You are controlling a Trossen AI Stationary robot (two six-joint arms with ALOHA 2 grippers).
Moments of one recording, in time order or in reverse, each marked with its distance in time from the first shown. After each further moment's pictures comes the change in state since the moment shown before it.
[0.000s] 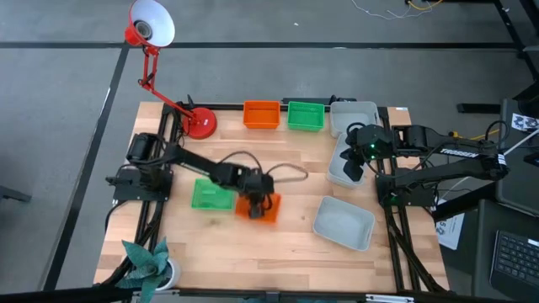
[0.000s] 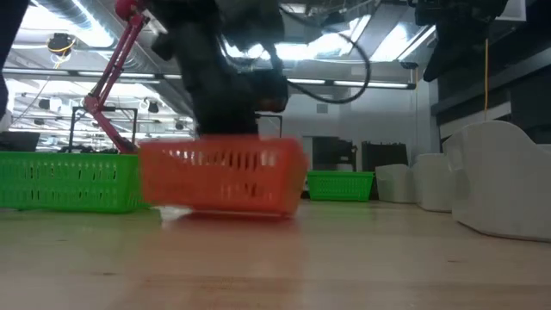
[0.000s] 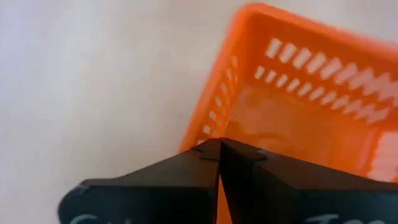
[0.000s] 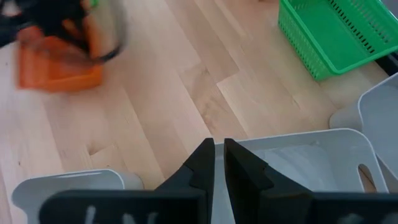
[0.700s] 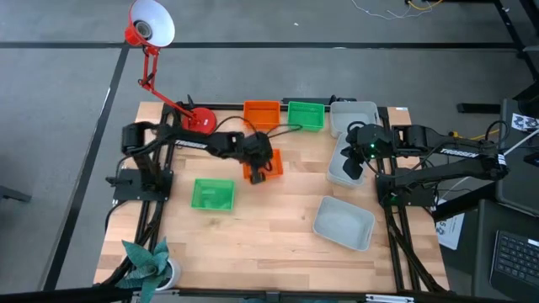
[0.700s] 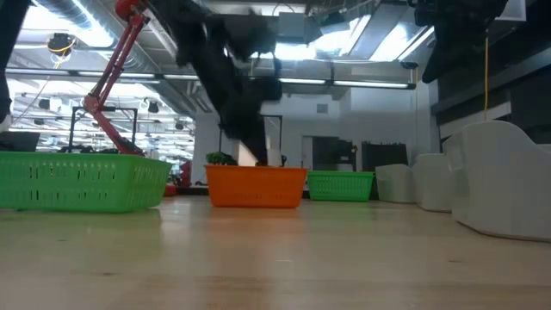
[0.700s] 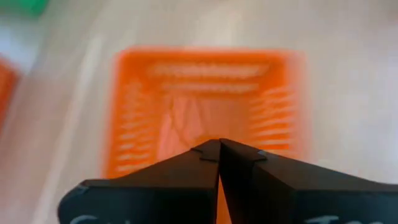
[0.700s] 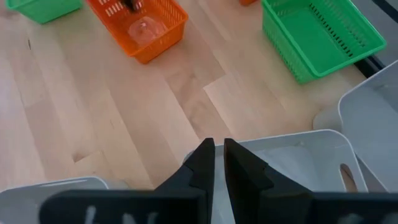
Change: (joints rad) left arm 0.256 -0.110 -0.001 0.006 0.030 0.244; right arm 0.000 0.000 0.000 -0.003 0.051 -0.003
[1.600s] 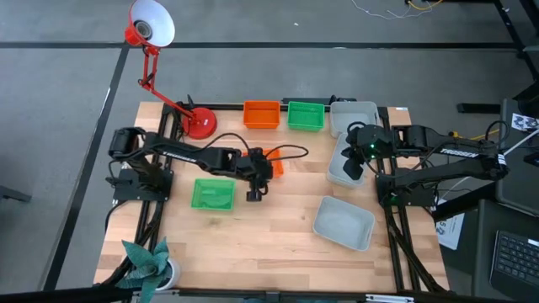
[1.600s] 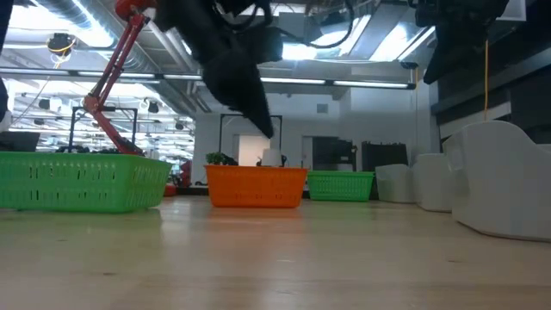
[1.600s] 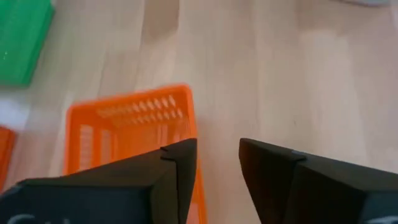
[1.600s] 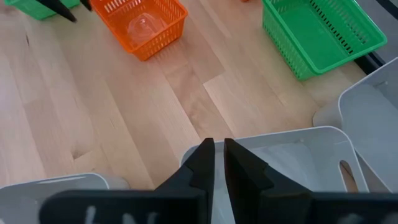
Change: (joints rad) left arm -0.190 -0.054 0.004 0.004 -0.137 0.053; right arm 0.000 0.000 0.000 -0.011 0.000 0.004
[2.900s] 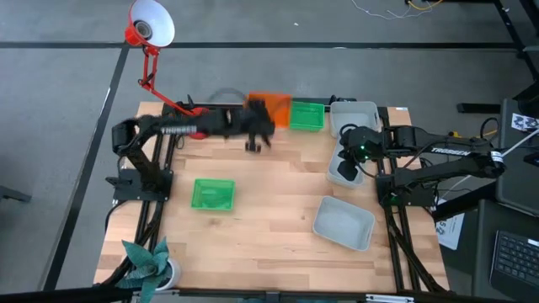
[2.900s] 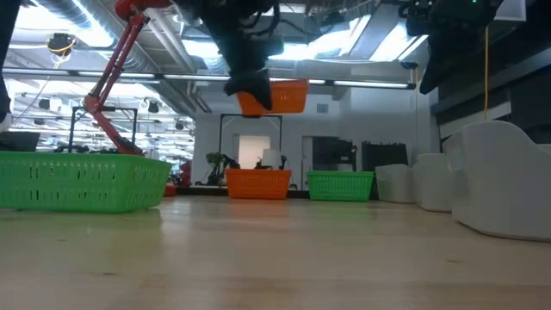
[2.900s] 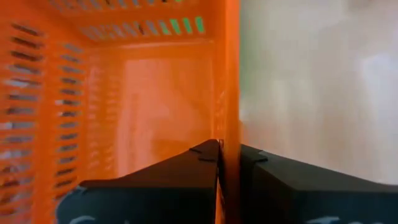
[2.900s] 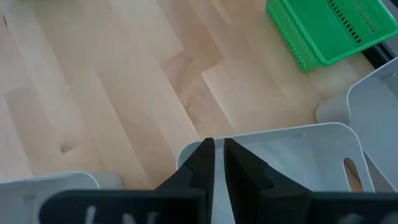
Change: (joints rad) left arm 0.345 -0.007 0.274 -0.167 -0.171 0.641; right arm 0.000 0.077 0.000 0.003 0.000 -0.009
